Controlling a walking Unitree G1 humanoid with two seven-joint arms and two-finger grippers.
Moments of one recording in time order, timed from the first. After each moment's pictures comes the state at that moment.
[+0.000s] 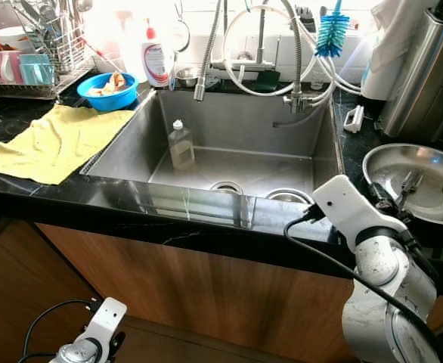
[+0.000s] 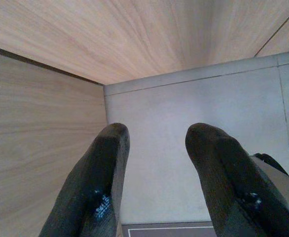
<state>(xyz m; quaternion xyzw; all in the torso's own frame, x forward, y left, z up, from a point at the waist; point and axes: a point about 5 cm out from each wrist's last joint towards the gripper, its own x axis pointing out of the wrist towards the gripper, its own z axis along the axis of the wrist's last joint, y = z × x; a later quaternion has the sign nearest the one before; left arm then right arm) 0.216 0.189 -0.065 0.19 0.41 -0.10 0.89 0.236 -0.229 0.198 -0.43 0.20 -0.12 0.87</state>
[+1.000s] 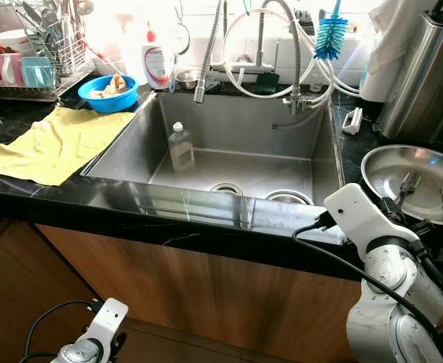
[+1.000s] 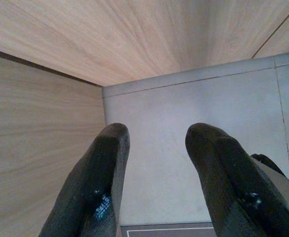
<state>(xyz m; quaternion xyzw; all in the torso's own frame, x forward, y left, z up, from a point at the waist) 0.215 0.188 -0.066 0.19 0.41 -0.10 0.89 0.230 -0.238 0.194 -0.43 0.23 -0.14 0.86</state>
